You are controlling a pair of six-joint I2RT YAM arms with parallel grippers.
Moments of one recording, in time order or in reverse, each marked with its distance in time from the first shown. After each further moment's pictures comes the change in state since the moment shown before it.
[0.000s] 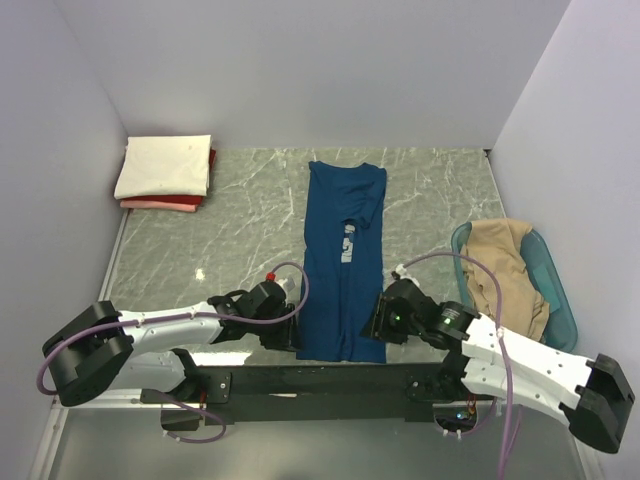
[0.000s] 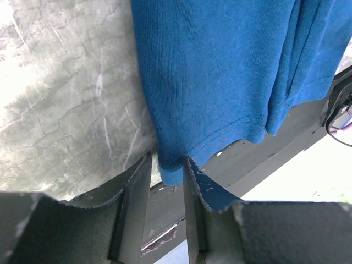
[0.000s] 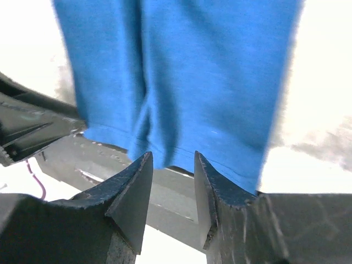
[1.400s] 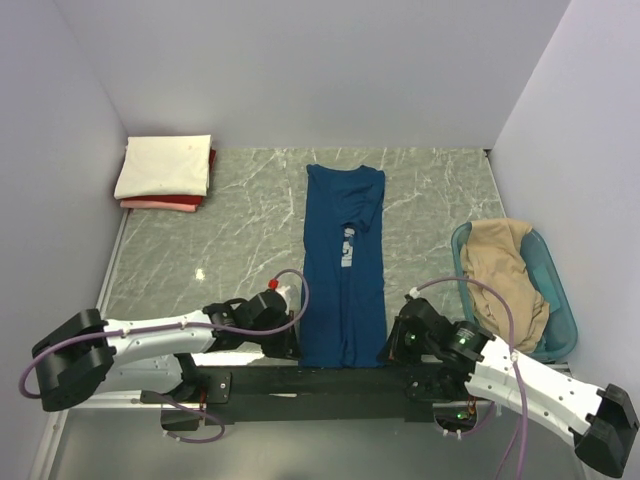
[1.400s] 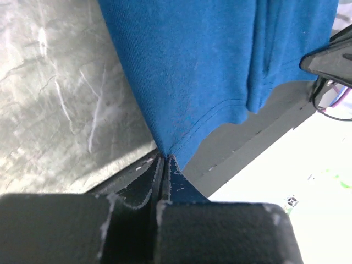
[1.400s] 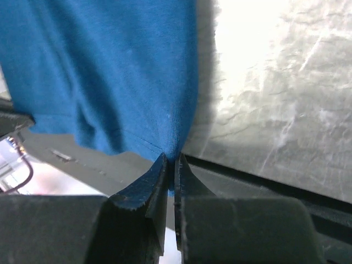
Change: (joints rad) left arm -0.099 -0.077 -0.027 0.013 -0.011 -0.066; right arm -0.042 -0.249 -0.213 -0.113 -0.128 0.076
